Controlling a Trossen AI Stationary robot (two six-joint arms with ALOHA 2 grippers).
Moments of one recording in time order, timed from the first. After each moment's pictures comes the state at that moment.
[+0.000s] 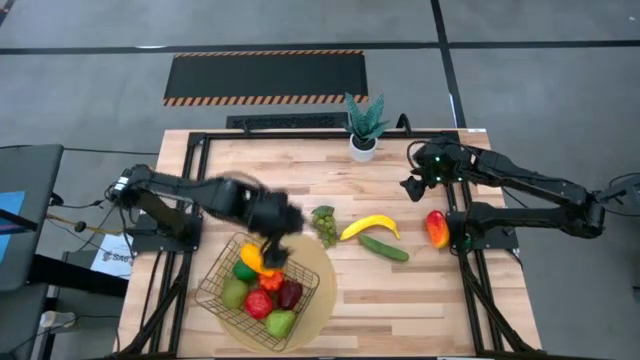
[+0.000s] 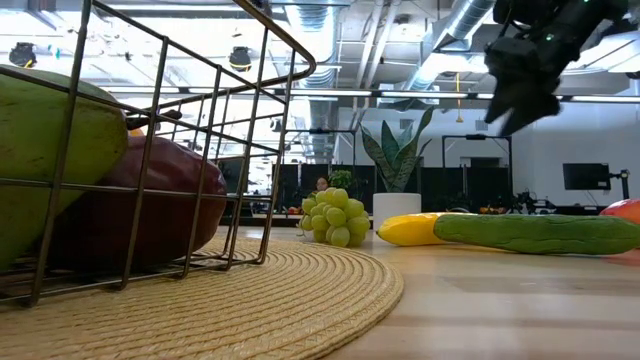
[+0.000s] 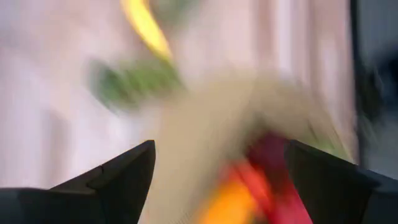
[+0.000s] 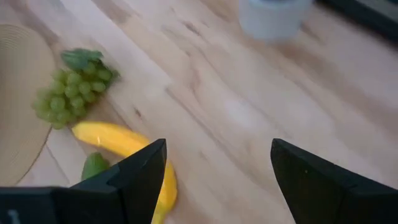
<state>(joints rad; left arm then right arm) -0.23 1.61 1.71 -1.17 -0.07 -0.26 -0.48 0.84 0.77 -0.80 0.00 0.35</state>
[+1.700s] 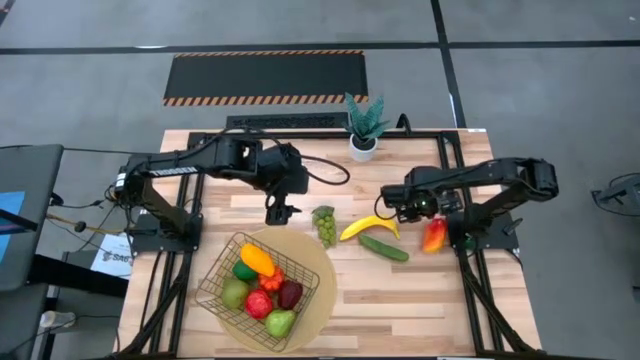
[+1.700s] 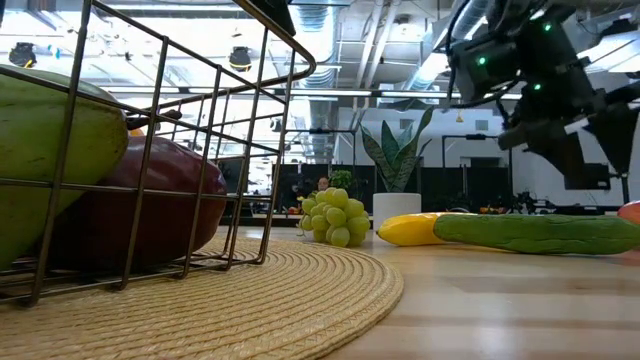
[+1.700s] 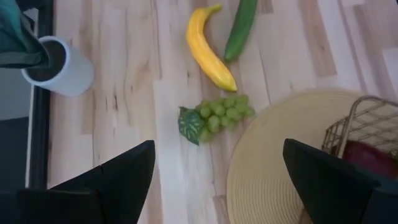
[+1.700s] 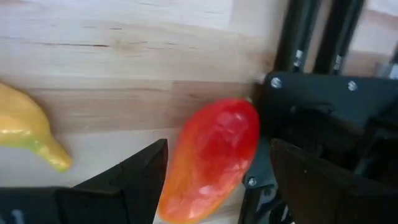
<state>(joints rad) 0.05 1.59 1.76 -1.15 0.01 0.19 -0.14 1.43 0.90 -1.40 0.06 1.32</state>
